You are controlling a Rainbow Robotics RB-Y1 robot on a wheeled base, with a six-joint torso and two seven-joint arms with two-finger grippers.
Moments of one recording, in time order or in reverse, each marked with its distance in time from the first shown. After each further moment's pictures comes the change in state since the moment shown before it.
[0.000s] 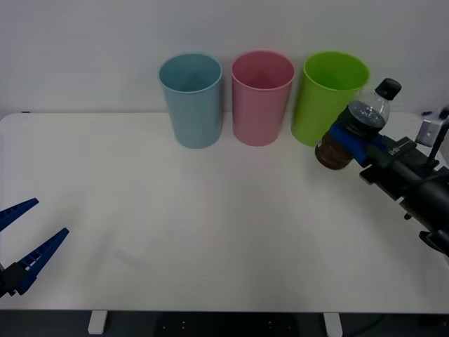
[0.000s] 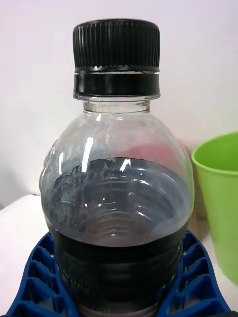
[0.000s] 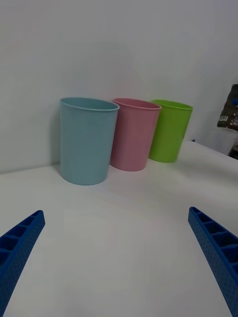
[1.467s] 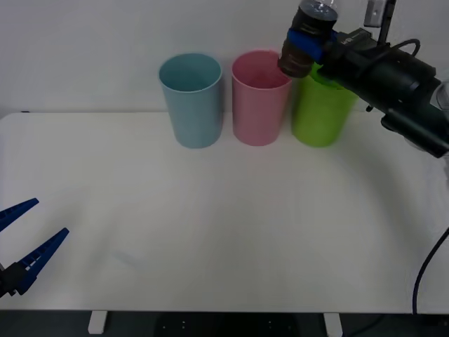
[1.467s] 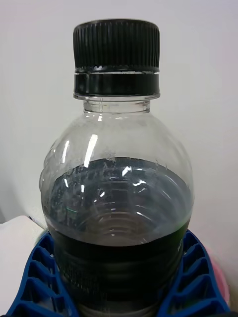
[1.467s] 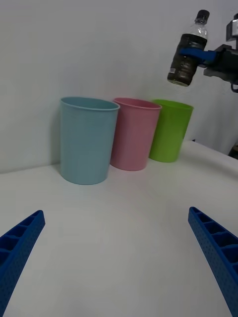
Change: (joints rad) right arm -0.656 -0.024 0.139 0.438 0.163 0.014 -0.061; left arm 0.000 0.000 0.000 0.000 0.000 0.000 0.000
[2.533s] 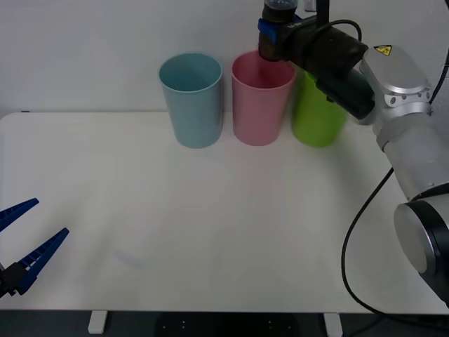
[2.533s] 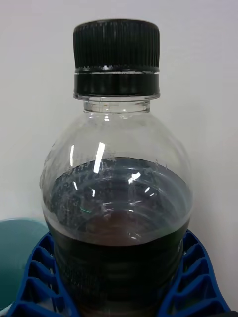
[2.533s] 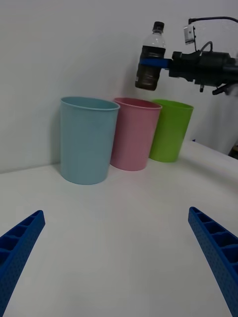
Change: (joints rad) right arm -0.342 0.200 -0.010 0.501 0.156 0.228 0.222; left arm 0.000 0.000 0.000 0.000 0.000 0.000 0.000
